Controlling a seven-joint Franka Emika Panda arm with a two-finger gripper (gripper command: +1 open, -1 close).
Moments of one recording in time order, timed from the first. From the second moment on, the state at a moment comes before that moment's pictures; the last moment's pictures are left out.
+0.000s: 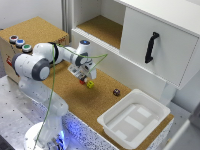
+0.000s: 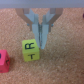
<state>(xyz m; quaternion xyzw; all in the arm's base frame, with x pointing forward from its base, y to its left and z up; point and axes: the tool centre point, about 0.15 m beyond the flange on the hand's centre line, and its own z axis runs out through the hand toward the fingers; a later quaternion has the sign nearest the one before) 0.364 0.004 0.272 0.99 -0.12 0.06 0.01</state>
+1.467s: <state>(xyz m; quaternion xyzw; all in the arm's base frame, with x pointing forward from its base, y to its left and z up) 0.360 0.125 0.263 1.00 0.00 0.05 -0.06</state>
